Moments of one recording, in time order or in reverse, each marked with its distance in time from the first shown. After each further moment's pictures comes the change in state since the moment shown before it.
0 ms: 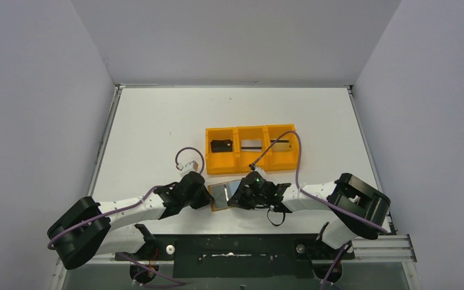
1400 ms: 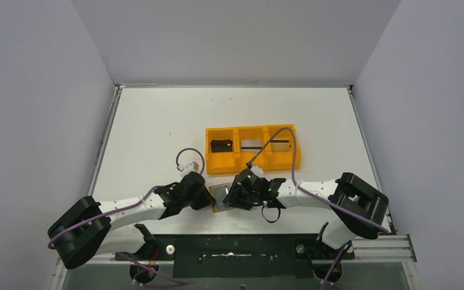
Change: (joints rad) left arm -0.001 0.003 0.000 -0.004 0.023 -0.016; right arm 0.034 -0.002 0.117 -0.210 0.048 0.045
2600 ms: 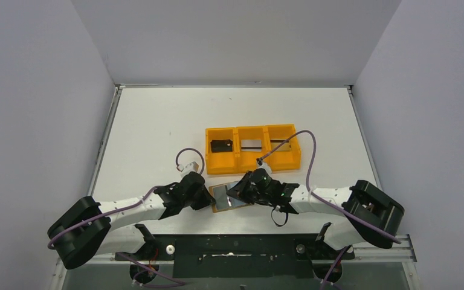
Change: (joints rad) left arm 0.001 -0.003 -0.001 -0.002 0.000 -0.002; right arm -0.046 -0.101 -0.141 0.244 0.023 0.071
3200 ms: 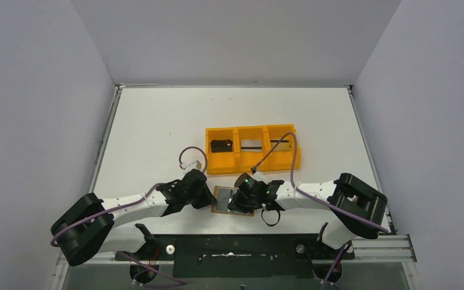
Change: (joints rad) left arm 0.008 0.042 0.045 -0.027 0.040 0.046; right arm 0.084 0.118 0.164 -0.358 0.039 0.110
